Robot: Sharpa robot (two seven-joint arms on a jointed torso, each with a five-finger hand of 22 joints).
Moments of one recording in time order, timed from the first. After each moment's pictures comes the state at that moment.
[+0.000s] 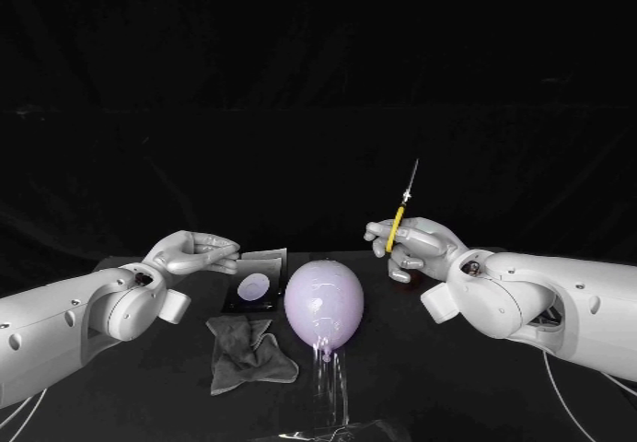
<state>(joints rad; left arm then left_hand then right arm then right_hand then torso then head) 1.22 -0.84 -0.11 1.24 -0.21 -0.12 0.27 1.61 -0.12 0.32 0.26 0.05 0.95 0.19 0.26 0.34 1.16 0.13 0.07 0.06 1.05 0.09 0.30 0.32 0.17 0.89 0.23 0.40 0.13 1.33 -1.00 -0.19 1.73 -0.12 -0.38 0.23 0.97 0.06 0.66 0.04 0.05 0.81 0.04 0.48 1.04 1.20 -0.01 0.51 1.18 1.46 -0.05 1.40 1.27 0.10 1.30 0.06 1.12 1.25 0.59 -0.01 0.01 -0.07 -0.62</state>
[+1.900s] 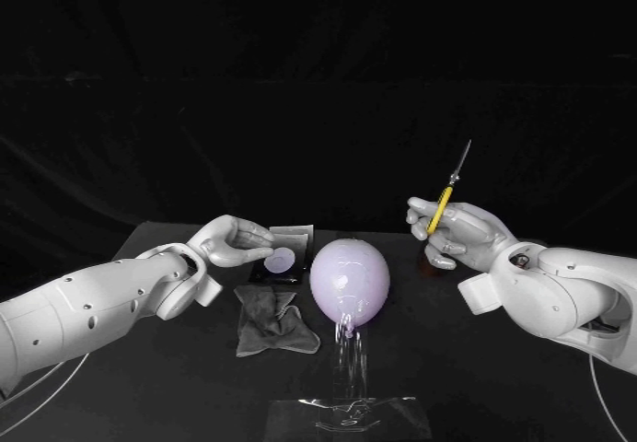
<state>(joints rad) 1.14 -0.80 -0.11 1.19 -0.65 -0.24 0.40 1.55 -0.23 0.30 0.23 0.05 0.83 0.18 0.18 0.31 0.96 0.21 0.07 0.06 0.76 0.19 0.13 0.25 0.09 0.49 0.29 0.18 0.05 1.33 -1.04 -0.19 1.77 -0.08 -0.36 0.27 0.89 0.10 0.60 0.08 0.05 0.79 0.06 0.64 1.11 1.22 0.00 0.51 1.31 1.47 -0.07 1.54 1.31 0.07 1.37 0.04 1.26 1.31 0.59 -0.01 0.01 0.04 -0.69</state>
